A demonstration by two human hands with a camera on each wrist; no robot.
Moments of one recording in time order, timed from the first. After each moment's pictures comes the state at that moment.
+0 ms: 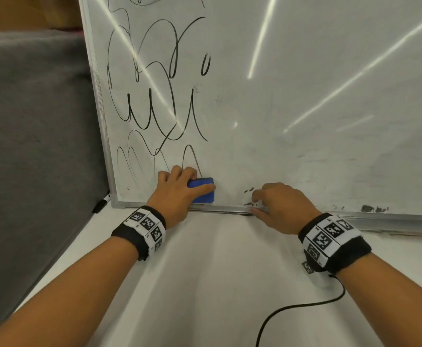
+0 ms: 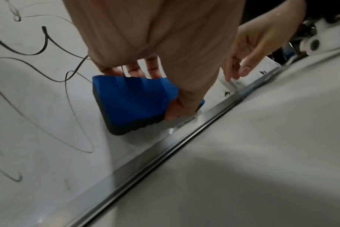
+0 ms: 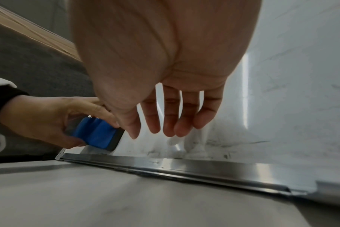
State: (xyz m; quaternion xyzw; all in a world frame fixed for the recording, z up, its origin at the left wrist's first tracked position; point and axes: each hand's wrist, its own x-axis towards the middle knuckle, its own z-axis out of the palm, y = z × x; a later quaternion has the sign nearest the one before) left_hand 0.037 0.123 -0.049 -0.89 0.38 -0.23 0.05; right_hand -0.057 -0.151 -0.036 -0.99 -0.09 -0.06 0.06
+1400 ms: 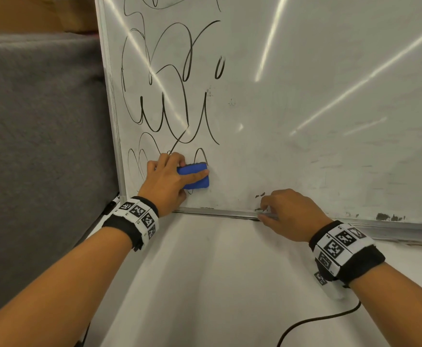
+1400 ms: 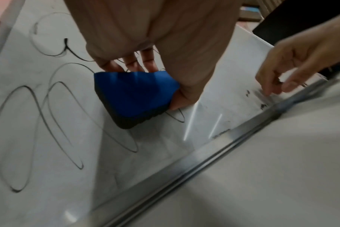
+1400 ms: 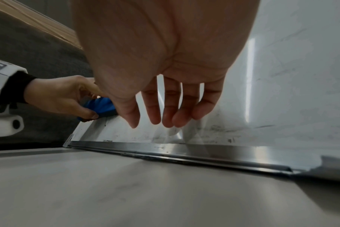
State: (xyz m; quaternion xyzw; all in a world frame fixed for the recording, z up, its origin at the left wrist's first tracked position) left_hand 0.053 0.153 -0.020 -0.91 0.33 -0.26 0.00; right_hand -0.055 -0.145 -0.038 -0.99 -0.09 -0.06 0.08
